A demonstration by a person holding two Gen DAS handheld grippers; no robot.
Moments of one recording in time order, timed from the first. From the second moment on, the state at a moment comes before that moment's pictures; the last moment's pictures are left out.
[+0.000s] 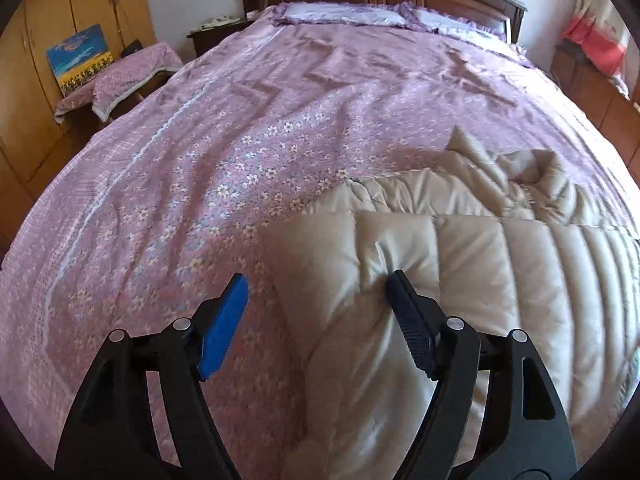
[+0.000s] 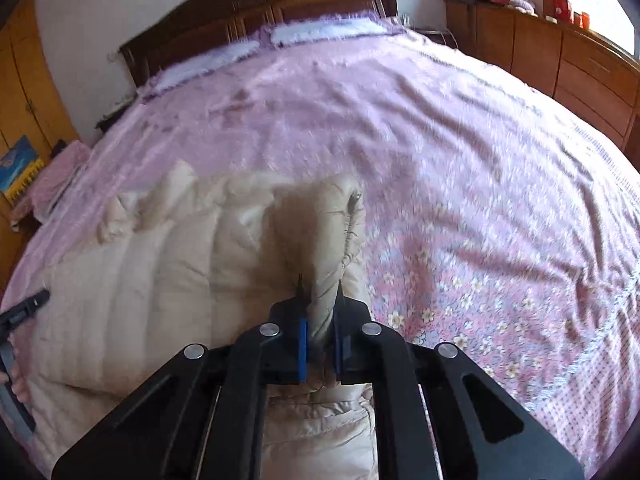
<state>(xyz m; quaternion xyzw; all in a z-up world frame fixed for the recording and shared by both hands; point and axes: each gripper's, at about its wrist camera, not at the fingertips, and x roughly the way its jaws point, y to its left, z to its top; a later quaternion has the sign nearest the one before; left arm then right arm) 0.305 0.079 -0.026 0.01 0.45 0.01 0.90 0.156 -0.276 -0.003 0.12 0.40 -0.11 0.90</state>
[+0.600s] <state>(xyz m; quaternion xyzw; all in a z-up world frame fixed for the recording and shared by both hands) 0.284 0.108 -0.014 -0.02 0.45 -0.01 0.89 0.133 -0.299 -0.004 0.17 0.39 -0.09 0.90</state>
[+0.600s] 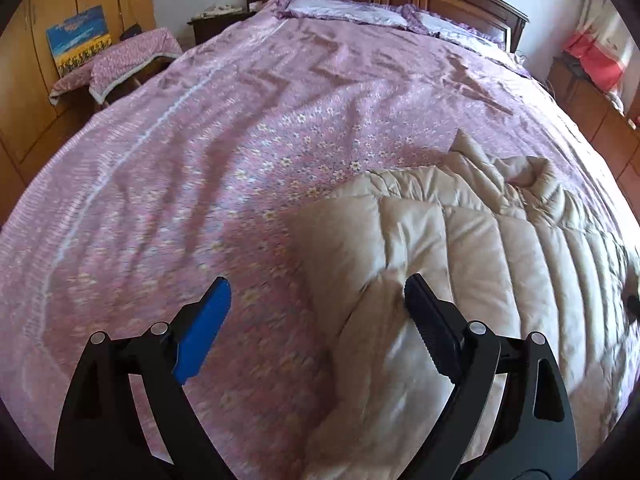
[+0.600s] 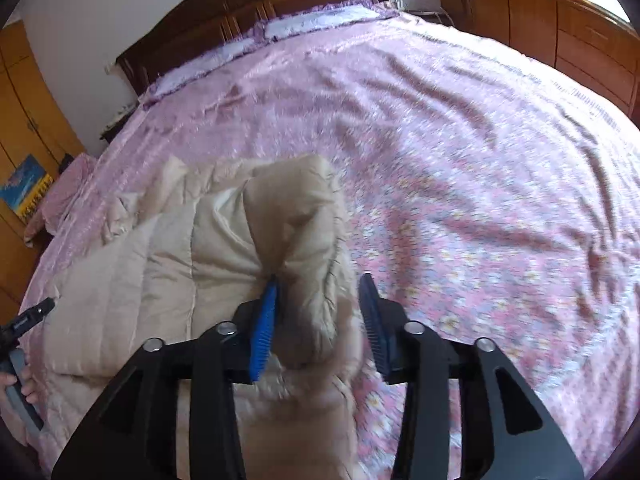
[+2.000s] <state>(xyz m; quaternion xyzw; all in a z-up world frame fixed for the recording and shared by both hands) 0.008 0.125 -0.009 -0.03 0.54 -0.05 0.84 -0.091 -0.238 -0.027 0.11 0.47 -0.06 0.87</state>
